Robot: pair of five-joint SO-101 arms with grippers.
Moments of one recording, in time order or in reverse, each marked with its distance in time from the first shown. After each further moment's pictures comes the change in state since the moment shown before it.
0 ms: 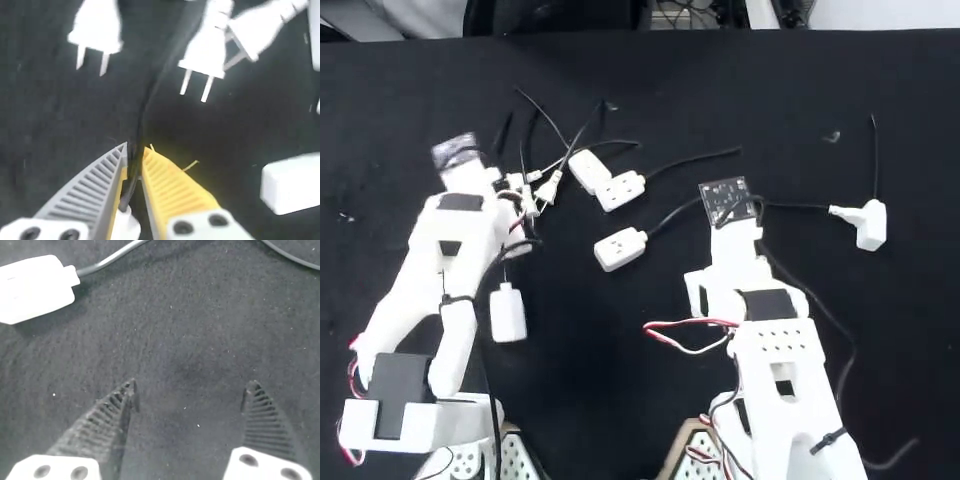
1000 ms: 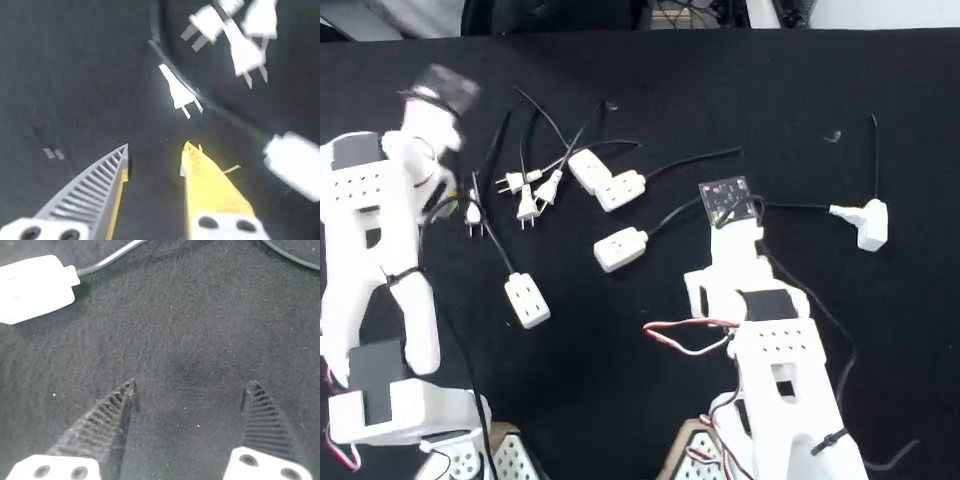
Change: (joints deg) left arm -15.6 4.2 -27.5 14.7 -85.2; right arm 0.0 0.0 0.0 0.0 0.0
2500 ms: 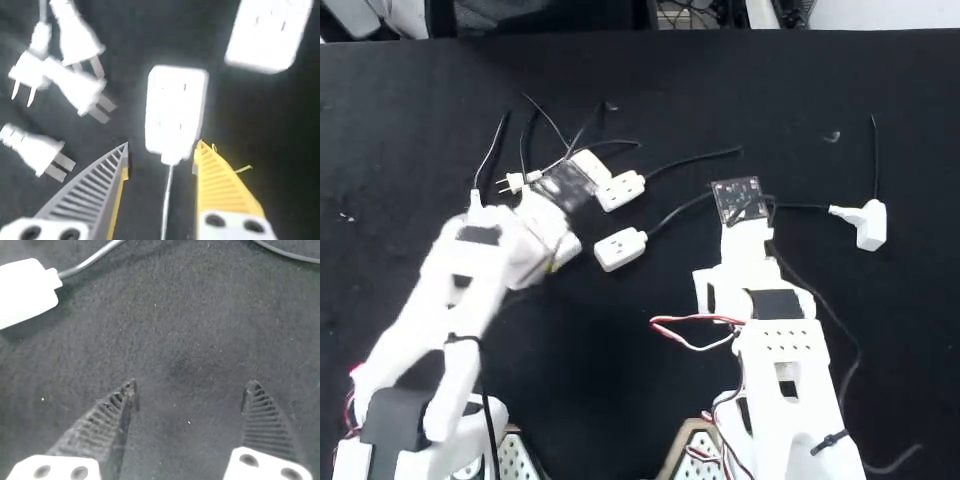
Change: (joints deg) left arm 19.3 -14.5 37.7 -24.3 15.0; right arm 2.9 0.0 0.0 0.0 0.0
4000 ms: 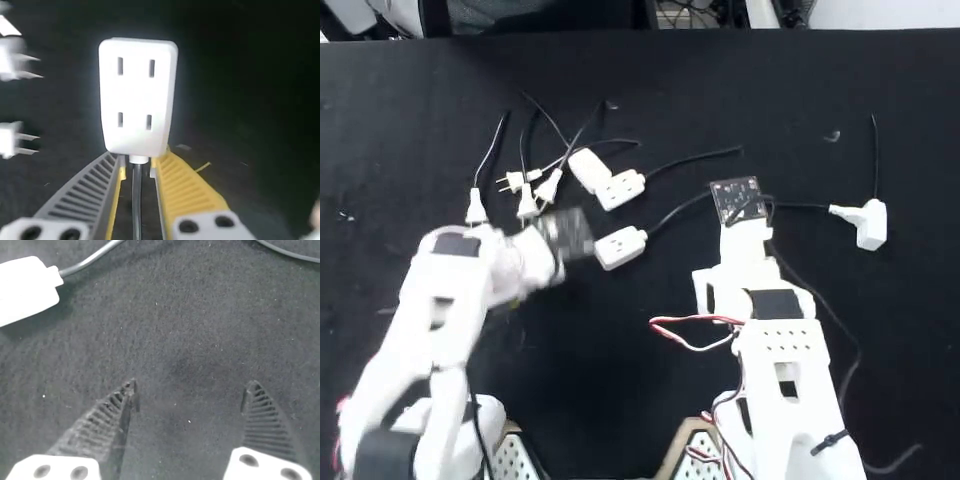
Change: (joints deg) left arm -0.6 -15.3 11.0 14.4 -29.5; right arm -0.1 0.0 0.0 0.0 0.0
